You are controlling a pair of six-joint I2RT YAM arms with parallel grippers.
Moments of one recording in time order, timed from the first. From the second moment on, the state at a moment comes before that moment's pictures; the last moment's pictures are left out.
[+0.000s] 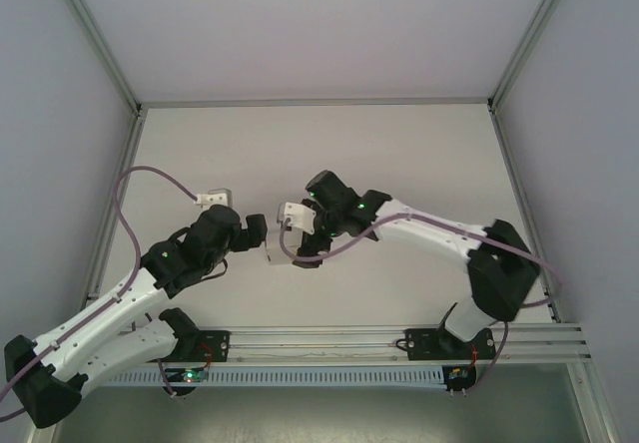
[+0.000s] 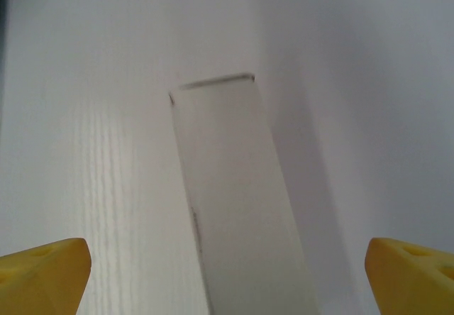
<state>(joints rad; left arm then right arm) -0.68 0.82 0.70 -0.64 -0.31 -0.70 0.86 1.62 1.15 -0.50 -0.35 -0.50</state>
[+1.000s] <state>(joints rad) -0.67 0.62 0.53 -0.65 -0.35 -0.75 1.01 1.71 1.10 -0.34 0.42 -0.65</state>
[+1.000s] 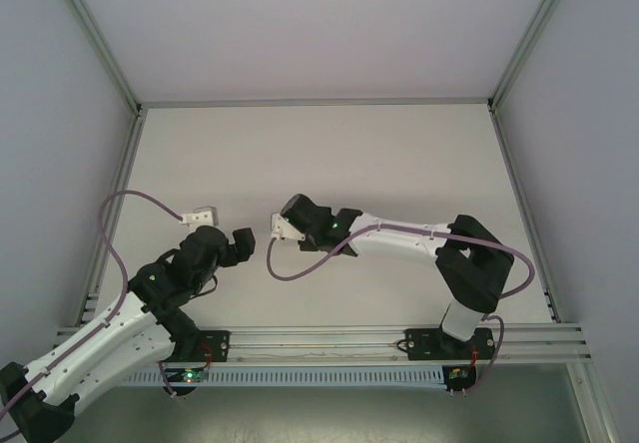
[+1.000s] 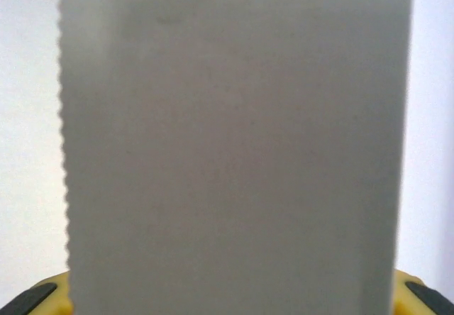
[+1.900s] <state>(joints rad) -0.67 0.62 0.50 -0.65 -0.35 -0.76 1.02 1.61 0.69 0.14 0.47 -0.83</state>
